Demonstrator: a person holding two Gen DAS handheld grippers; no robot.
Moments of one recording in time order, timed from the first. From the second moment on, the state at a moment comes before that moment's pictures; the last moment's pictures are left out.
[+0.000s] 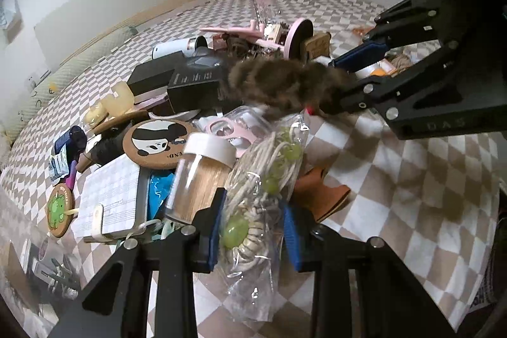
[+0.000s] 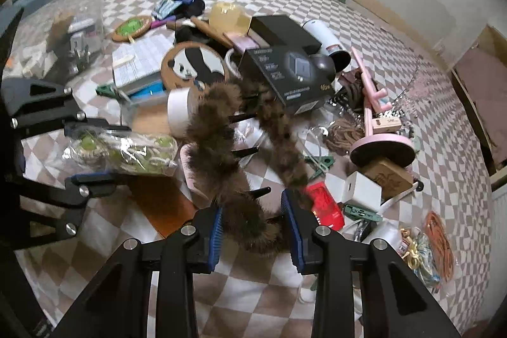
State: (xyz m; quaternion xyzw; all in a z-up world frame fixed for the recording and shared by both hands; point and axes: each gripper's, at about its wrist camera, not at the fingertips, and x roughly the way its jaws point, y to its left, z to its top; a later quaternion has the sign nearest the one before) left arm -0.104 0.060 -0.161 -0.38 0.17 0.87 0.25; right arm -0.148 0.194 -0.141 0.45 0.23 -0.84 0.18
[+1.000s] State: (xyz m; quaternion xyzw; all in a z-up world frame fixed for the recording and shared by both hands) left arm -0.097 0.022 -0.099 -0.35 0.07 0.92 0.16; right arm -0.125 0.200 -0.053 0.40 0.19 -0.88 0.15
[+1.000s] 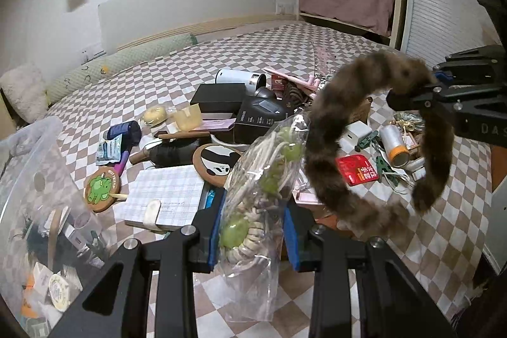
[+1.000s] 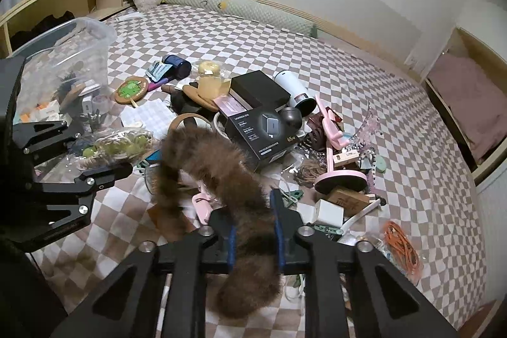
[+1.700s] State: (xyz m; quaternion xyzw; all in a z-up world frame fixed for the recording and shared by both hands) left arm -0.097 0.009 -0.072 -0.33 0.05 0.93 0.12; right arm -0.125 0.207 -0.038 0.38 0.18 -0.90 0.13
